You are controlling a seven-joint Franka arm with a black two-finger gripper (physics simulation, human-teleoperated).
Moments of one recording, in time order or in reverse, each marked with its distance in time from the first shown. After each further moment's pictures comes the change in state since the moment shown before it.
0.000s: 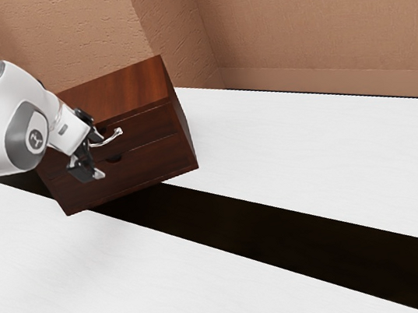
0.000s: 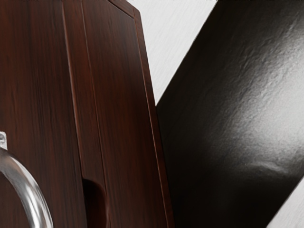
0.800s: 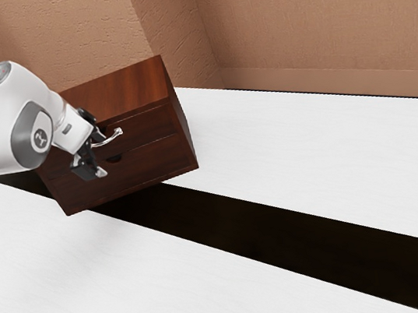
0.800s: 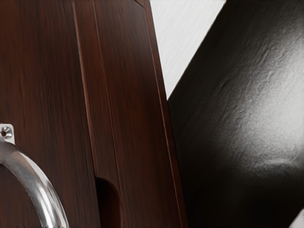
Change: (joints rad) arm -0.003 0.052 0.003 0.047 0.023 0.002 -0.008
